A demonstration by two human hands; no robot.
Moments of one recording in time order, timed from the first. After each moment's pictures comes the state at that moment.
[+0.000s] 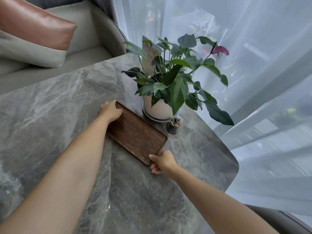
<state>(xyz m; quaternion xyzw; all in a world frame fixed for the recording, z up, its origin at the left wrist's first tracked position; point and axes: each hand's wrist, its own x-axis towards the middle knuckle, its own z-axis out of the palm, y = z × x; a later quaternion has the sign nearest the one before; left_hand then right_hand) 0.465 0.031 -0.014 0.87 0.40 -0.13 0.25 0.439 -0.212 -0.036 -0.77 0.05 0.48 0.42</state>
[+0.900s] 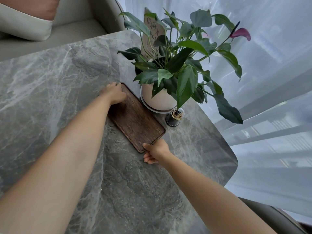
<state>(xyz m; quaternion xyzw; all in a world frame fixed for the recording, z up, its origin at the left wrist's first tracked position) 0.501 0.034 -0.028 0.90 0.31 -0.19 0.22 0.454 -0.188 -0.040 -0.77 0.09 0.51 0.39</state>
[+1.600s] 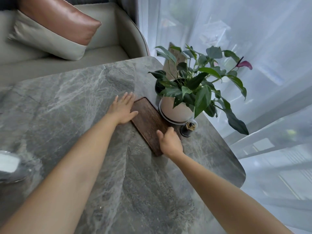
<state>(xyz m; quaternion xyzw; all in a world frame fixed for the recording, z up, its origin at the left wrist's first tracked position) 0.415 0.045 0.006 0.96 0.21 -0.16 0.08 0.436 -0.156 0.021 -0.92 -0.14 0.28 0.23</state>
